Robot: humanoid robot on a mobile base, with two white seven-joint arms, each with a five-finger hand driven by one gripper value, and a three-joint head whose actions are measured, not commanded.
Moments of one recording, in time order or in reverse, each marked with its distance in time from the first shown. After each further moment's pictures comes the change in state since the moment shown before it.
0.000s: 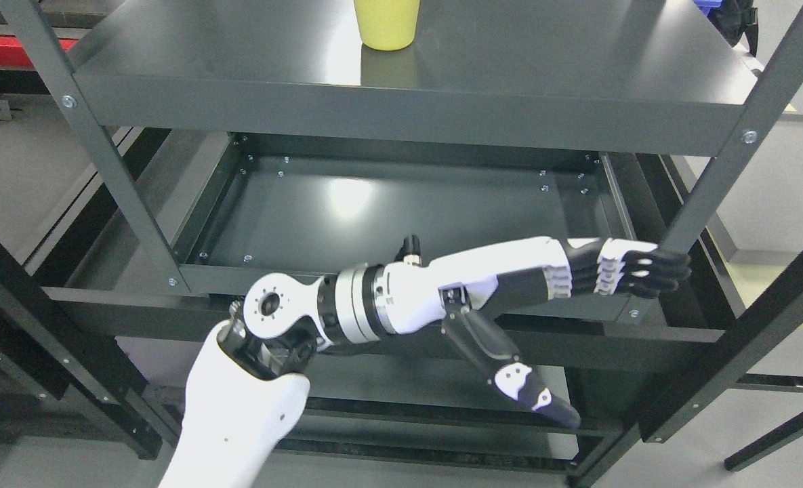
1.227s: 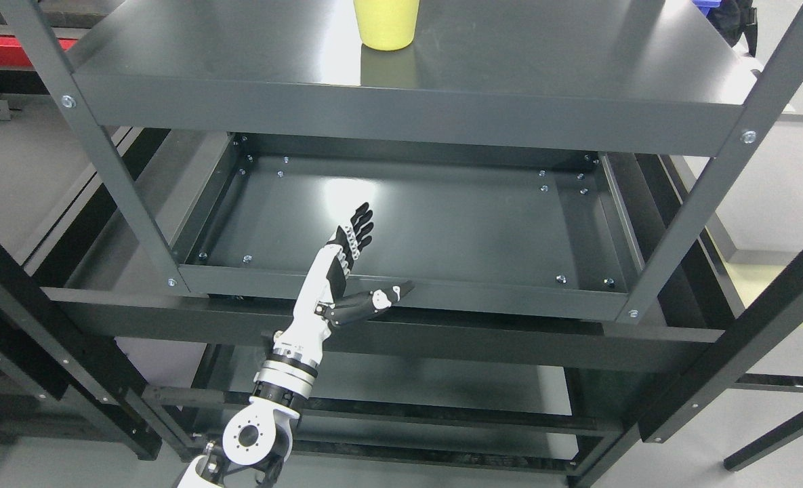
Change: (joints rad) left arm 0.339 -0.002 0.184 0.081 -0.332 -0.083 0.883; right arm 0.000 0.000 0.000 0.000 0.000 0.000 0.000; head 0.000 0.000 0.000
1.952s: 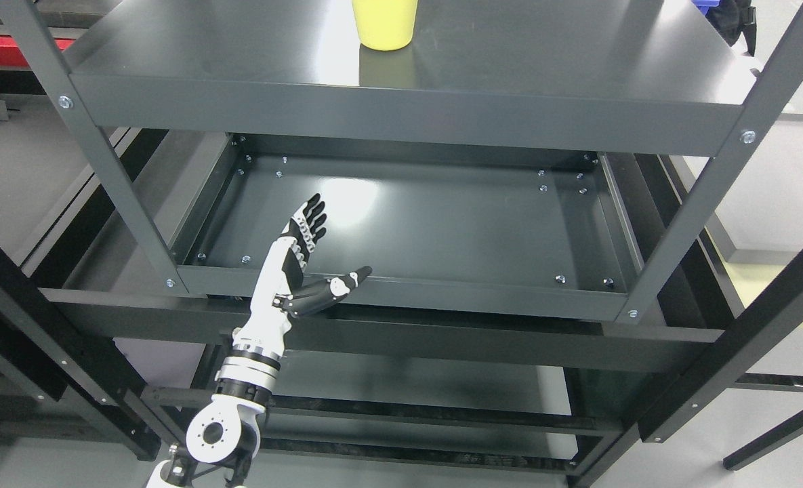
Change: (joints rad) left arm 0.019 0.000 0.125 -0.056 -0.016 0.044 -0.004; right arm 0.000 0.000 0.000 0.000 0.000 0.000 0.000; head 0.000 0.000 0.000
